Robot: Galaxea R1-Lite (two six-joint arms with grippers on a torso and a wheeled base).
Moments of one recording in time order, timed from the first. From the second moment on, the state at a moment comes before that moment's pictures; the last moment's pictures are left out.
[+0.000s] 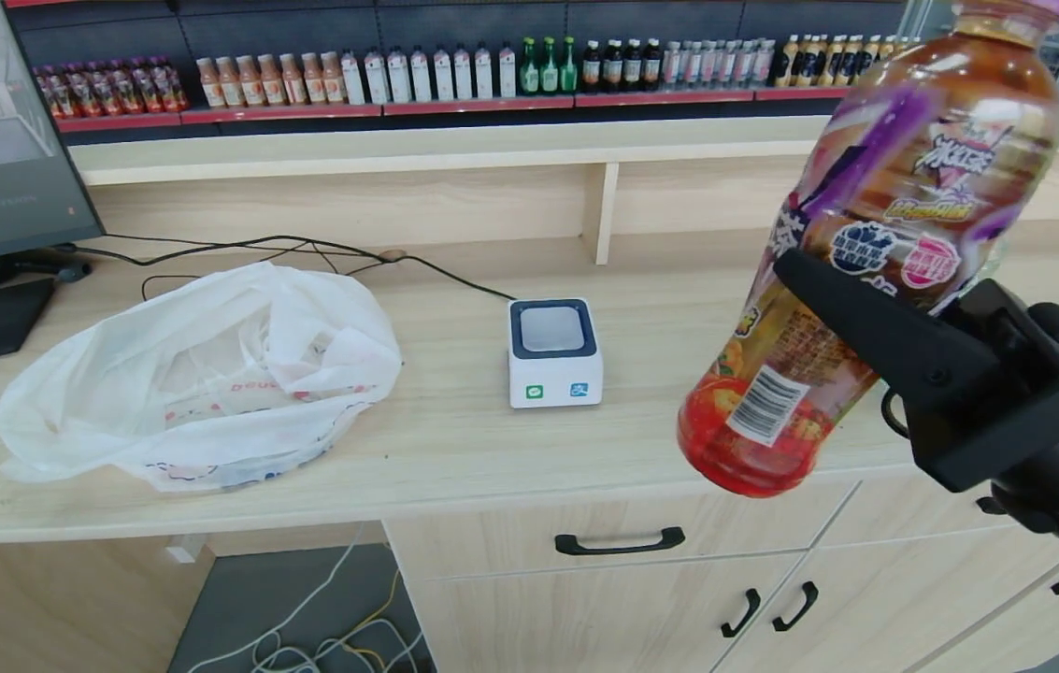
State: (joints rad) left arm 0.00 0.00 0.00 0.00 0.00 0.00; right arm 0.68 1.44 -0.45 -1.50 0.25 0.18
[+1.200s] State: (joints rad) left arm 0.00 0.00 0.00 0.00 0.00 0.00; right arm 0.79 1.52 -0.66 -1.51 0.45 0.27
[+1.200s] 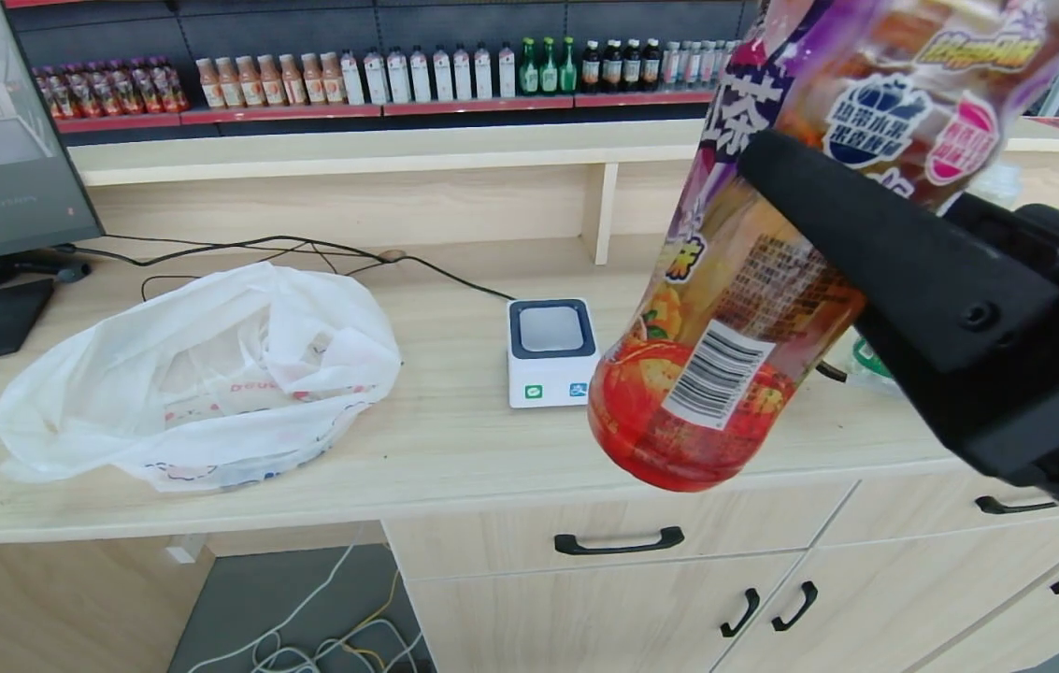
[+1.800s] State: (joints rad) left arm 0.00 0.00 0.00 0.00 0.00 0.00; right arm 0.80 1.50 -0.66 -1.51 0.45 0.27
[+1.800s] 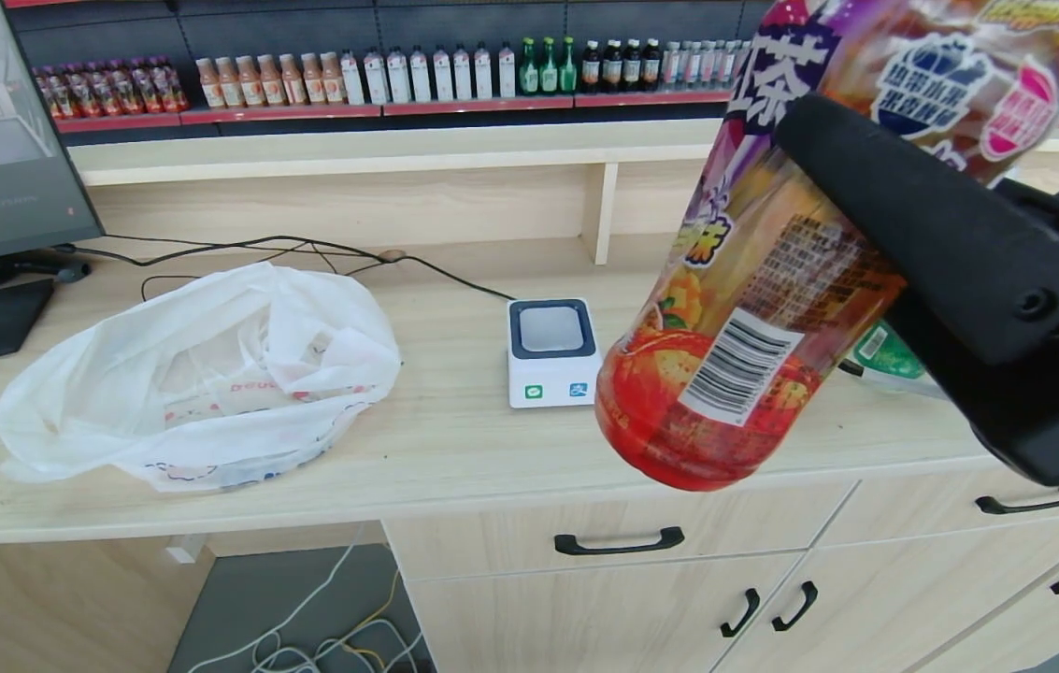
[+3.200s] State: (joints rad) left arm 0.00 0.00 0.00 0.00 0.00 0.00; right arm 0.69 1.63 -0.57 -1.45 -0.12 0.00
